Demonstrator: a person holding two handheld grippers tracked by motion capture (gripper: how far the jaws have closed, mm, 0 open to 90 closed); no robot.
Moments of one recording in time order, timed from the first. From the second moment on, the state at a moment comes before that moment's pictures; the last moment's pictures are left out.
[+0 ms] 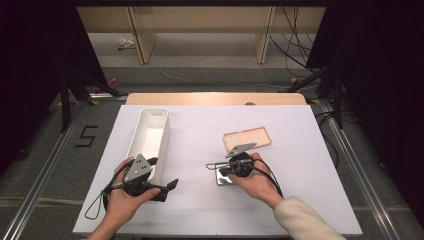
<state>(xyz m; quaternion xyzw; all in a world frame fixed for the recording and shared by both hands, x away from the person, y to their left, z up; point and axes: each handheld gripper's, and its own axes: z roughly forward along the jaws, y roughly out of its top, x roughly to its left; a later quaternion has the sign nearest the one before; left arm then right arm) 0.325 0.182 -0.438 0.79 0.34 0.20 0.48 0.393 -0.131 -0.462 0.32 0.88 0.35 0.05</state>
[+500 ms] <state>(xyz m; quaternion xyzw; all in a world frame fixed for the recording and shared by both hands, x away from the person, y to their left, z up) 0.325 0.182 -0.438 0.78 0.34 0.20 0.48 0.395 -0.124 -0.473 0.33 0.89 0.32 0.04</state>
